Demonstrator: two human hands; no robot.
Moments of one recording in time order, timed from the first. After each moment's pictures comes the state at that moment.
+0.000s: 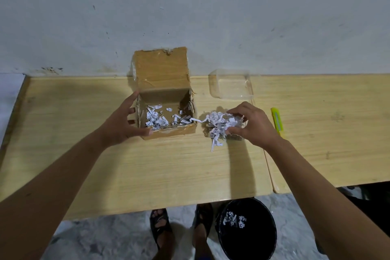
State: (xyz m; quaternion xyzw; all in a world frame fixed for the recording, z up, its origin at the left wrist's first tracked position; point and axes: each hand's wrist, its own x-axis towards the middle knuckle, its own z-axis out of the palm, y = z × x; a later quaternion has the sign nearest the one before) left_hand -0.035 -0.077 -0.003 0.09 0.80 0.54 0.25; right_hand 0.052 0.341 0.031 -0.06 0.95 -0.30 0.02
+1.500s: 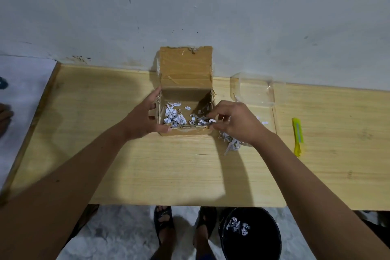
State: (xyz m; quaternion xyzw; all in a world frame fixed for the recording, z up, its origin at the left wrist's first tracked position) left_hand -0.031 -0.074 0.003 0.06 0.81 0.52 0.25; right_hand 0.005 0.247 0.051 -0.19 0.91 -0.36 0.07
